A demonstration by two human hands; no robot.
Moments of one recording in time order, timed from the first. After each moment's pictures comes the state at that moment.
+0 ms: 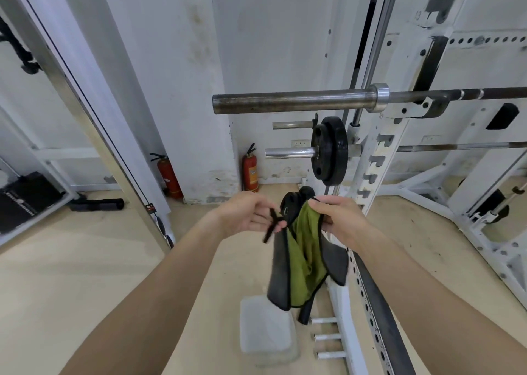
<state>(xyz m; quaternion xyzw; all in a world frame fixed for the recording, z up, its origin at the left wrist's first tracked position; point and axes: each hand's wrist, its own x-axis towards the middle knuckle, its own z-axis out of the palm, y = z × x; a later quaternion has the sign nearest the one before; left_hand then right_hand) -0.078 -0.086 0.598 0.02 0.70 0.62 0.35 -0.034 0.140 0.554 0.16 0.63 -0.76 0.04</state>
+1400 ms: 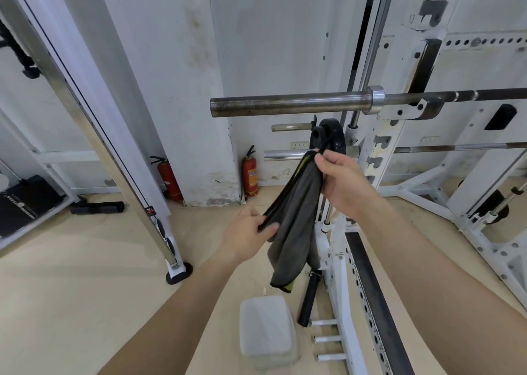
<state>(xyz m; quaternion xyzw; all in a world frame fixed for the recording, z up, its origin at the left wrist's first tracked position) -0.072 -0.084 0.510 0.19 0.94 0.29 0.02 -0.046 0.137 0.627 -0.01 0.60 -0.80 -0.02</state>
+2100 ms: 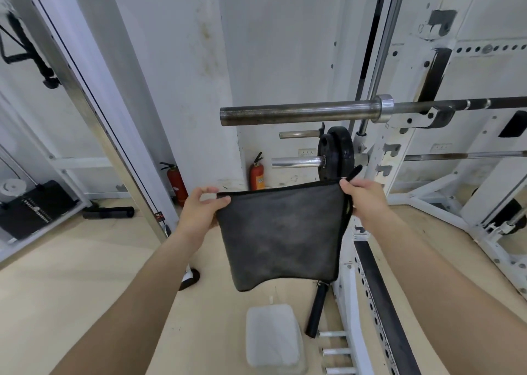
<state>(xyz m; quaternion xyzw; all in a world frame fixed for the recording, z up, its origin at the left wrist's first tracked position) -0.092 -0.157 0.579 -0.10 0.70 0.71 0.05 -0.073 0.180 0.575 0.22 0.69 -0.68 -0.08</state>
